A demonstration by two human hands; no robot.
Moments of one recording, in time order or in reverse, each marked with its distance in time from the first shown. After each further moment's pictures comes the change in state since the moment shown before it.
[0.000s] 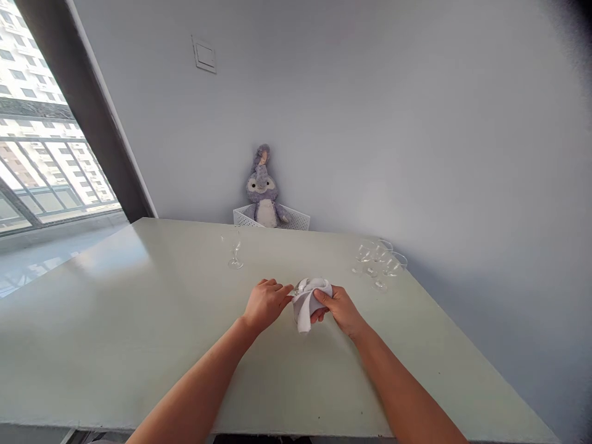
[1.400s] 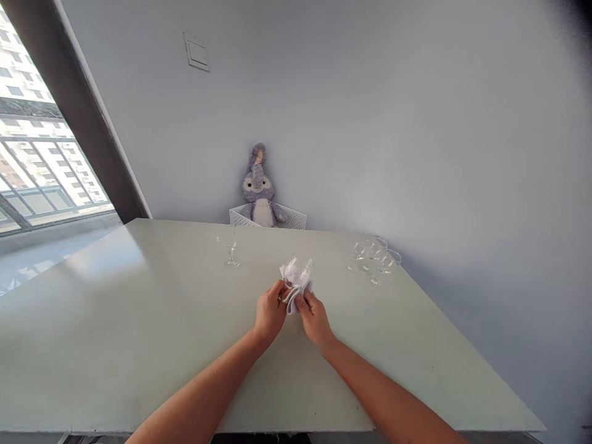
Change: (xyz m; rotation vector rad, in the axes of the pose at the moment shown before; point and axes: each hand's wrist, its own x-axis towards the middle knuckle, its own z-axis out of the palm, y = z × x) left_hand -0.002 0.039 0.018 -0.598 0.205 -0.473; right_hand -0.002 0.028 0.047 -0.309 0.309 -0.307
